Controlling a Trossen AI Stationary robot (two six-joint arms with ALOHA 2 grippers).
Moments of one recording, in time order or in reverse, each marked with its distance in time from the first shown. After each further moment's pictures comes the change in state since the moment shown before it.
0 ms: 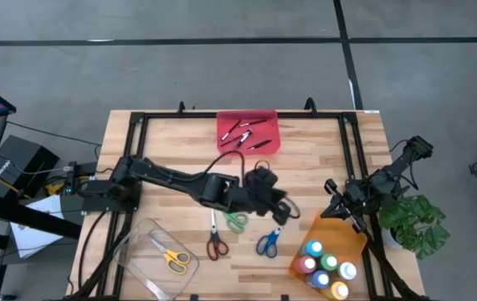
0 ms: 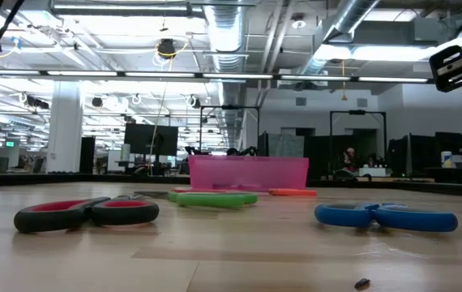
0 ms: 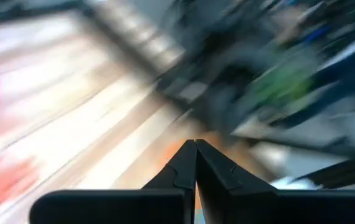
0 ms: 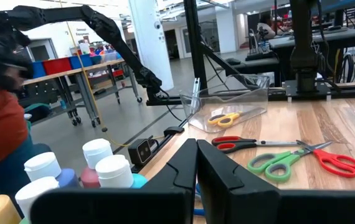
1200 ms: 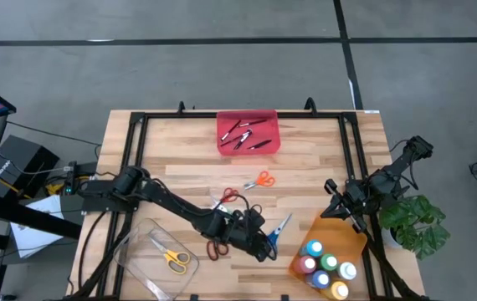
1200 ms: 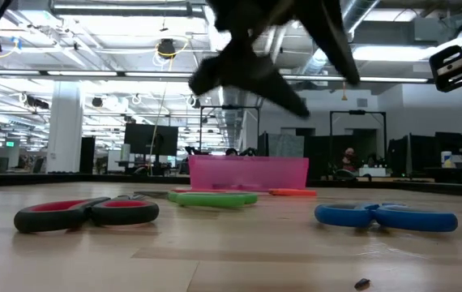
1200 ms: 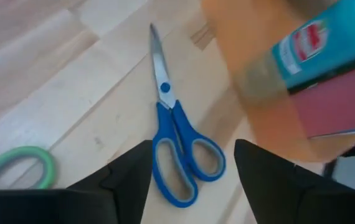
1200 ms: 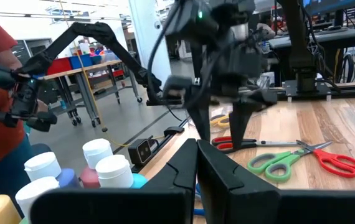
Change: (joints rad) left arm -0.133 0.048 -0.427 0.118 0.131 -0.193; right arm 0.000 0.000 0.000 0.000 0.000 0.000
